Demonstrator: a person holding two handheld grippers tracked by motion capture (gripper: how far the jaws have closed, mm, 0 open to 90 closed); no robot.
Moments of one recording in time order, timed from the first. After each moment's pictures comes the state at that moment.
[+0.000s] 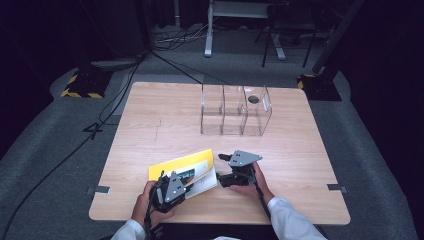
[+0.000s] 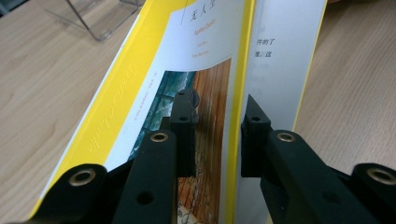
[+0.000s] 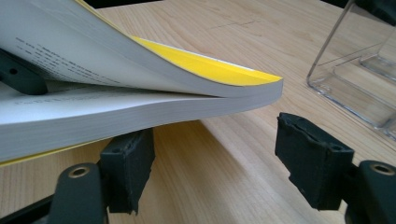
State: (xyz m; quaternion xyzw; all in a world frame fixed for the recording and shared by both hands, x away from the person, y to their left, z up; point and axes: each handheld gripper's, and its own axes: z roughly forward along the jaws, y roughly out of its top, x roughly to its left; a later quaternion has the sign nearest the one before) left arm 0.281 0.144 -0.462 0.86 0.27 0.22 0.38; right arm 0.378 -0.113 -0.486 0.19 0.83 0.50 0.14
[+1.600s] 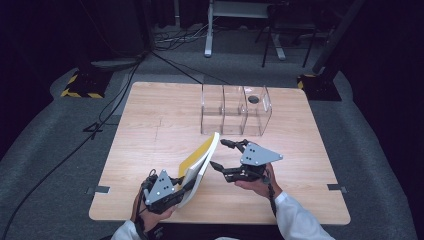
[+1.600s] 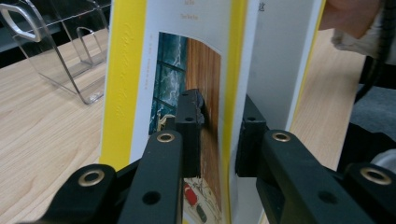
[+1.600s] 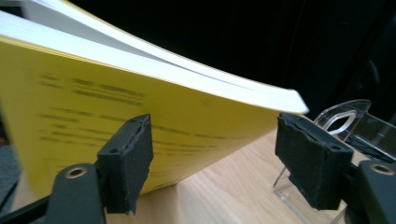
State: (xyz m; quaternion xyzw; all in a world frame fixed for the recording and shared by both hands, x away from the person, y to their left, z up) left arm 0.274 0.164 -0.438 0.80 0.24 0.18 0.52; right arm 0.351 -0.118 -0.394 0.12 0.77 0.58 0.21
